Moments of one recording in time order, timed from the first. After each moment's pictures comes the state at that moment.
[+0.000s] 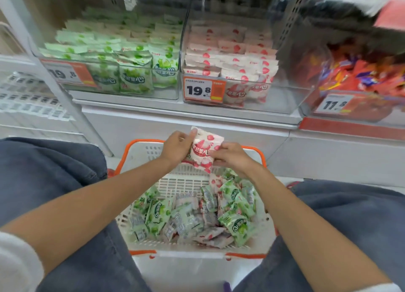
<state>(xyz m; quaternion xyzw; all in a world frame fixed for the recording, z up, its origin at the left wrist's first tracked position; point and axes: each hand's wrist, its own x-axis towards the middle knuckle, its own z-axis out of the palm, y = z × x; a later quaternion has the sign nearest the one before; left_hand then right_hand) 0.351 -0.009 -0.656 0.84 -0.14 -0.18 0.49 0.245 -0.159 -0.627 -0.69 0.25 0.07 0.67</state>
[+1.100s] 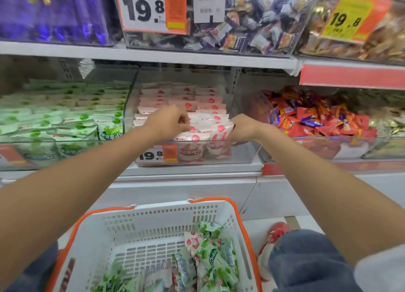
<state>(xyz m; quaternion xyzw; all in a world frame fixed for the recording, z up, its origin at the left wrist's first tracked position) 0.455 -0.151 -0.488 0.87 -0.46 -0.02 0.20 0.317 -0.337 -0.483 -0.89 0.25 0.05 0.37</state>
